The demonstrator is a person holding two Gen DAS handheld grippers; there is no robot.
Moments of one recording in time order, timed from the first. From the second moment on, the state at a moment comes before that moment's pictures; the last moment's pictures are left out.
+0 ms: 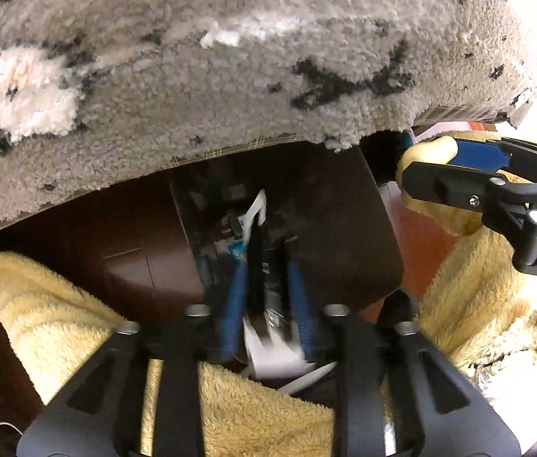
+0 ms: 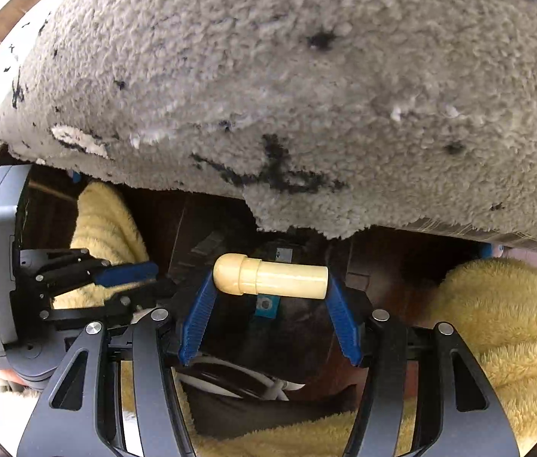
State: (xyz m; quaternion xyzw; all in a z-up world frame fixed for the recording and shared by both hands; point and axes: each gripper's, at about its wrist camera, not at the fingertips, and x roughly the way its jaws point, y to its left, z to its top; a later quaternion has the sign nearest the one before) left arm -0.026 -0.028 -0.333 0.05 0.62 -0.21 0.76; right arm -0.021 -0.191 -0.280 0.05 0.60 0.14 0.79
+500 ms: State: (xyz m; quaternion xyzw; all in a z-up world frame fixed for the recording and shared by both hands) left arm -0.024 -0.018 -0.278 0.06 0.57 -0.18 0.80; right arm -0.024 -0.207 -0.251 0.05 0.56 0.10 0.82
